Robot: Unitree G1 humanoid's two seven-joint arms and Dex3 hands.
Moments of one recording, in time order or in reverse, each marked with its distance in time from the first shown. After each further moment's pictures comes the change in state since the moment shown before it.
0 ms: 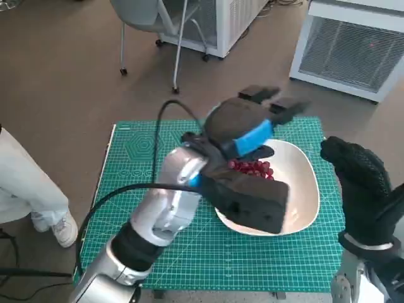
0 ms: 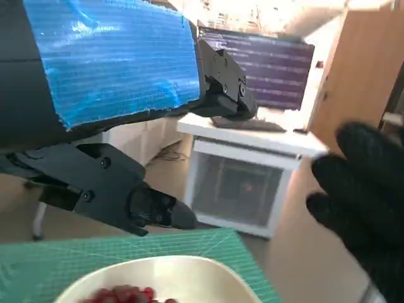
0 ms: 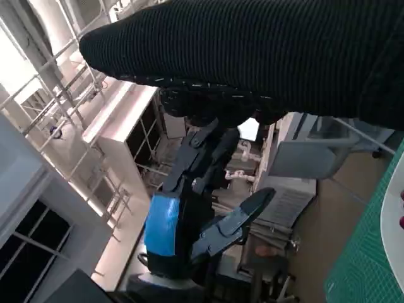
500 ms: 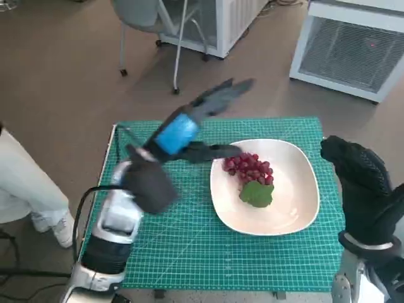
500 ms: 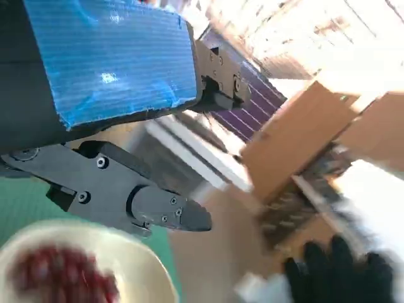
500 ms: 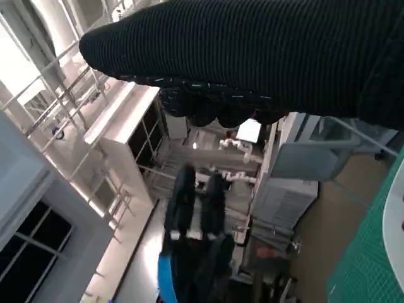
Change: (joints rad) left arm 0.178 0.060 0.313 0.110 -0.601 -0.287 -0.152; right arm -0.007 0.002 0.003 -0.001 0.000 0.000 -0.001
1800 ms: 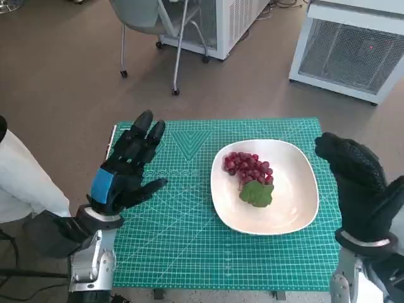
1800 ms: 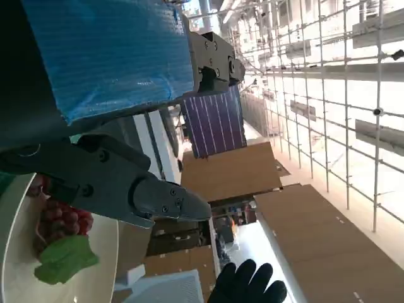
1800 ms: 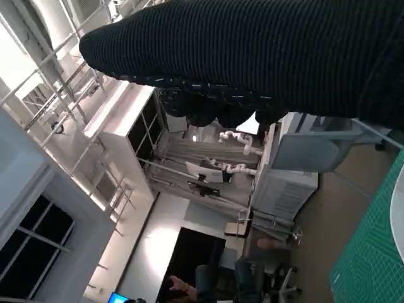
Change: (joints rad) left arm 0.385 -0.041 0.222 -0.088 -0.396 -0.129 -0.126; right arm -0.002 -0.001 0.012 -0.038 -0.007 0.060 -0.015
